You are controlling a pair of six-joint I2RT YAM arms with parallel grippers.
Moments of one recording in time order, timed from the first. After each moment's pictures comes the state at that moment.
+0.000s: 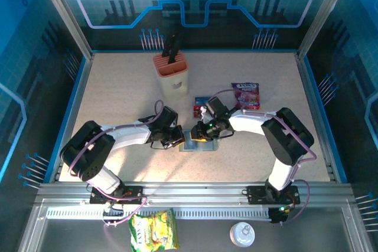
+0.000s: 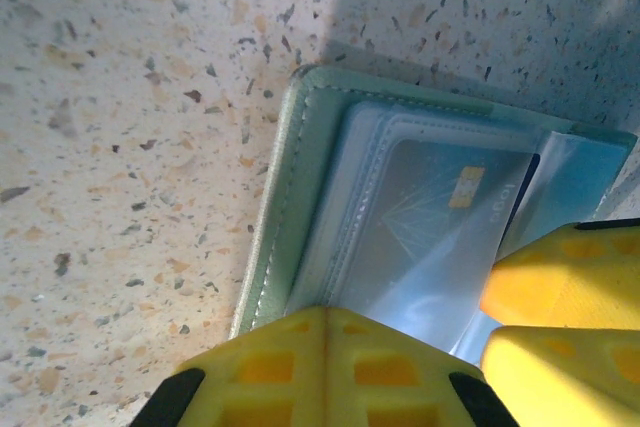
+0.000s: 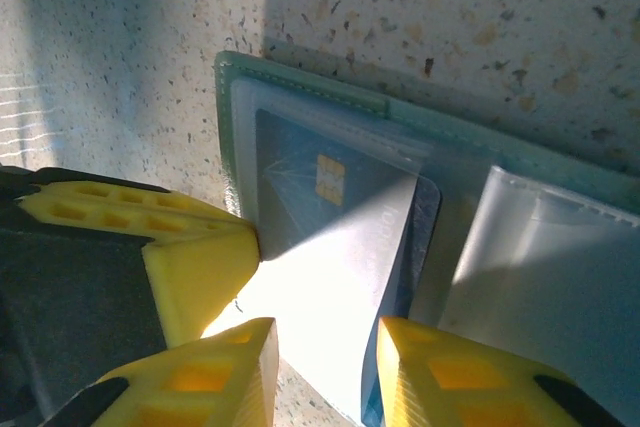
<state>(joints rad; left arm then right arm) -0.62 1.58 0.71 -0.21 0.32 -1.05 0.65 1.76 0.93 -0.28 -0.57 0.67</state>
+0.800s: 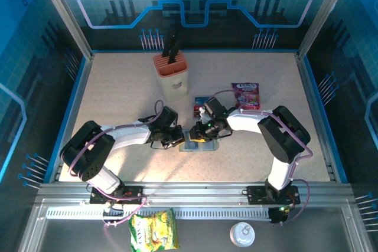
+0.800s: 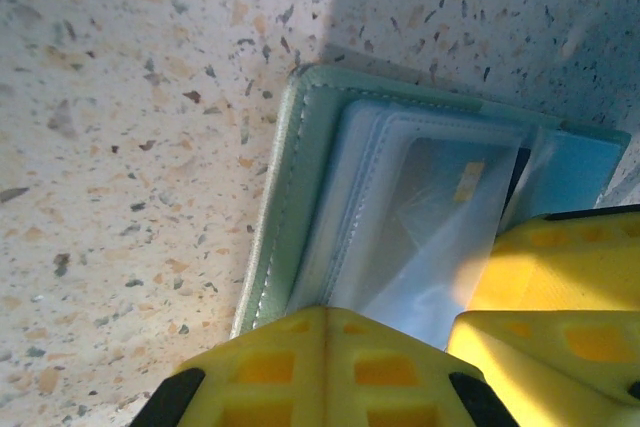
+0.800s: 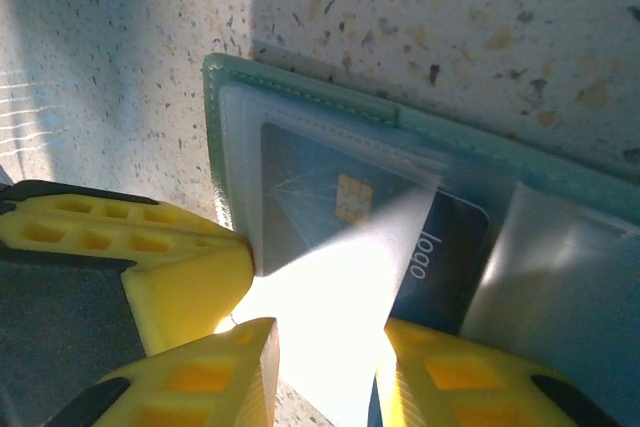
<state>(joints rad) -0.61 1.58 0.71 -0.21 0.32 -1.05 0.65 1.80 0.95 -0.29 -0.58 0.66</state>
